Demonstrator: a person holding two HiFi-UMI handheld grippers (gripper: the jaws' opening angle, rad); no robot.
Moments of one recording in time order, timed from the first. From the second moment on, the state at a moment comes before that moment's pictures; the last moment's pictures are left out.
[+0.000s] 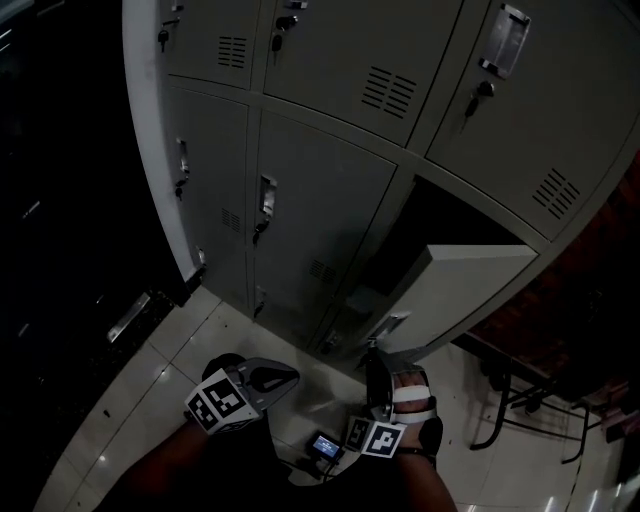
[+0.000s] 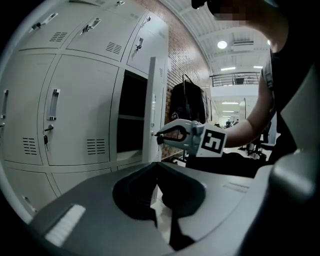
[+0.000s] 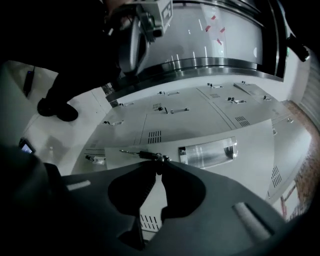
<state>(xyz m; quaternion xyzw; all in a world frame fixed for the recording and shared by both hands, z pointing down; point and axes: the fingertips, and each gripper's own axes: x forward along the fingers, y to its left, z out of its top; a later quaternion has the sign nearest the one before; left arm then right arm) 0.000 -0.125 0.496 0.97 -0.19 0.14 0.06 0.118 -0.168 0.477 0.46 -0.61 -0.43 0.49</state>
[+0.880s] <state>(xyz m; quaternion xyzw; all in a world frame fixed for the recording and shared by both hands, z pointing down) 0.007 -0.124 0.499 0.97 -0.18 0.16 0.06 0.216 -0.049 0.482 0.46 -0.66 -0.36 0.47</state>
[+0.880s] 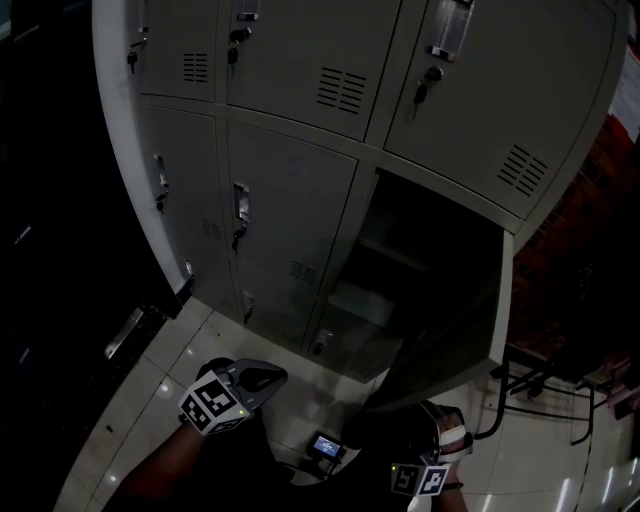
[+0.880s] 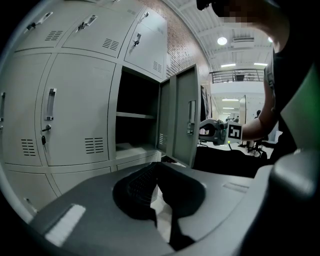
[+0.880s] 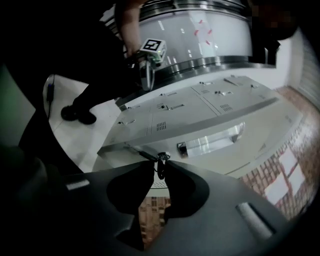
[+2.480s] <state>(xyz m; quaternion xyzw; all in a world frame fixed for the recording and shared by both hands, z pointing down) 0.014 -0.074 0.478 0.99 -0.02 0.09 0.09 0.172 -0.015 0.457 0.43 -0.90 0.03 0.07</state>
